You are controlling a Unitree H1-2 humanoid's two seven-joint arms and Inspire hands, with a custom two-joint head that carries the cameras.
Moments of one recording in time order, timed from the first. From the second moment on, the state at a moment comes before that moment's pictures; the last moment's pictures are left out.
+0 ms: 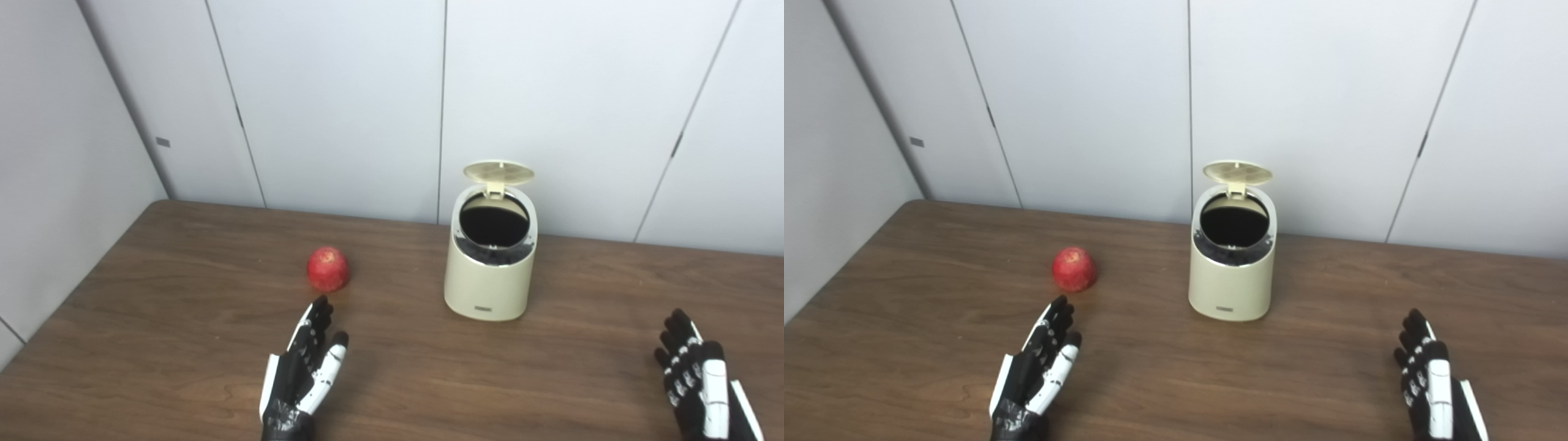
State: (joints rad) left arm 0.16 -0.07 0.05 -0.18 0.01 -0.07 0.09; right arm 0.01 -0.13 -0.14 -0.10 0.21 0.05 0.09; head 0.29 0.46
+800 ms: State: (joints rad) left arm 0.03 0.08 0.05 -0.38 0.72 0.31 0.11; right arm 0.02 -0.13 -0.13 -0.13 0.19 0.07 0.09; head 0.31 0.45
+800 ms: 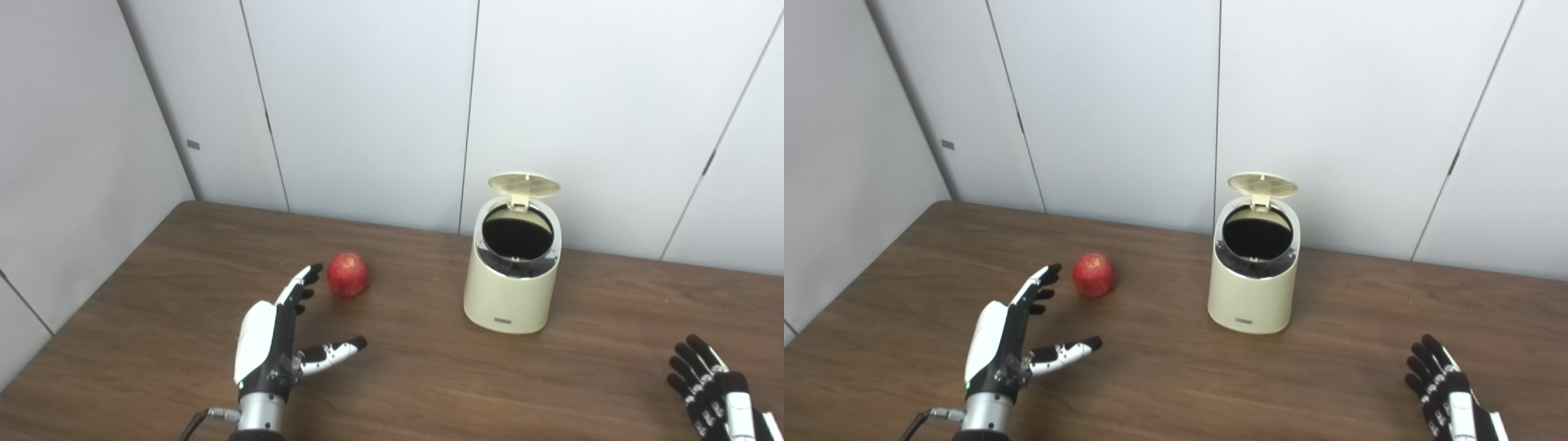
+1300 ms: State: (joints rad) left arm -0.13 0.22 0.06 -0.22 0.83 0.42 0.04; right arm 0.03 -0.10 -0.11 -0.18 0.15 0.11 0.05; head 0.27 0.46
